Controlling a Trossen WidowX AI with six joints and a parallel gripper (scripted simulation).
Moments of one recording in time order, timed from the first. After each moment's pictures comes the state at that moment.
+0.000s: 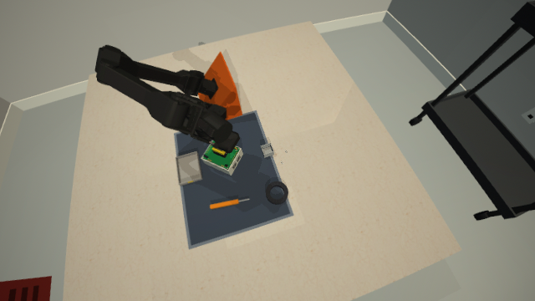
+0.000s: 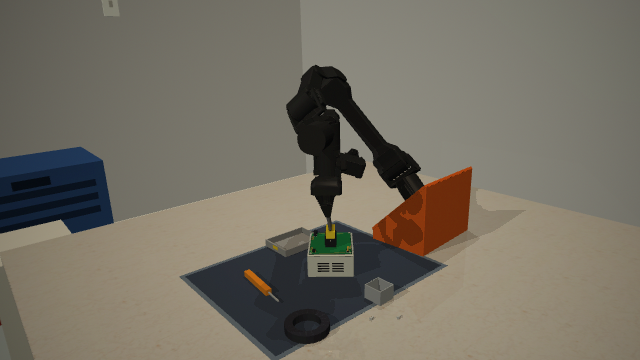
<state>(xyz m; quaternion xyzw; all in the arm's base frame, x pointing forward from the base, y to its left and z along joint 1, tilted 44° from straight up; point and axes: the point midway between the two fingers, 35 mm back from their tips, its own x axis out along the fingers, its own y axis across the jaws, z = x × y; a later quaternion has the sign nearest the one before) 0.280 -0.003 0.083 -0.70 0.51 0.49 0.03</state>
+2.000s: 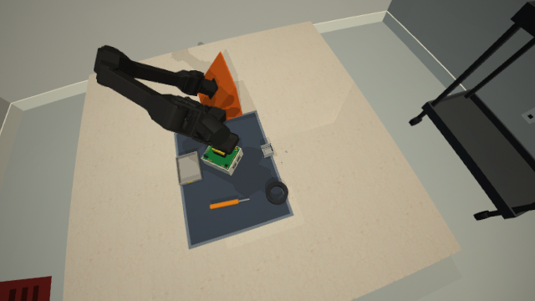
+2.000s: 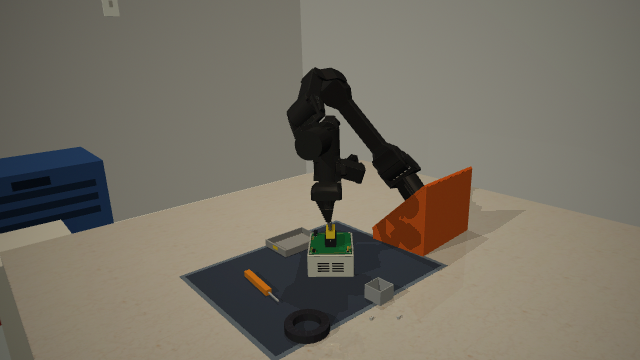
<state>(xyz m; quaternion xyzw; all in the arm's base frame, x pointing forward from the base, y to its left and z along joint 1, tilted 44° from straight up) 0.278 -0.014 0.078 -0.71 0.50 0.49 0.04</state>
